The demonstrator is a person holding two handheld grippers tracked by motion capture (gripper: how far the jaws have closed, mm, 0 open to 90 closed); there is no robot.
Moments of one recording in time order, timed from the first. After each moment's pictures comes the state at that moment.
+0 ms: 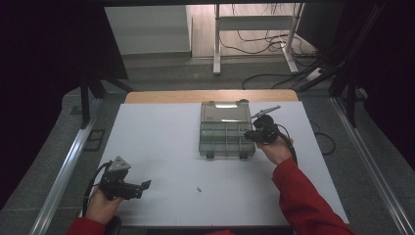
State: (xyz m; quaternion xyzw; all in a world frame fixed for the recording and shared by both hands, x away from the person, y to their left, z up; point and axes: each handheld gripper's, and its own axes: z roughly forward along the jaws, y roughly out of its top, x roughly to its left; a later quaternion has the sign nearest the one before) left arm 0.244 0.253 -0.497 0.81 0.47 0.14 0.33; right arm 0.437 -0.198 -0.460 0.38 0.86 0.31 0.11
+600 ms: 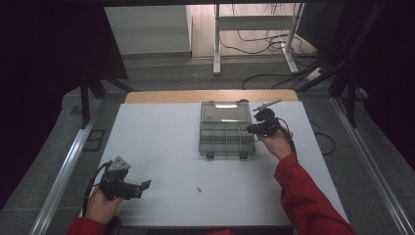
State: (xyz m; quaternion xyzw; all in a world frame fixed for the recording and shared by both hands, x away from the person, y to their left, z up) left arm 0.244 0.253 -0.497 0.81 0.47 0.14 0.33; right arm 0.467 -0.203 -0.465 0.40 0.85 0.31 0.12
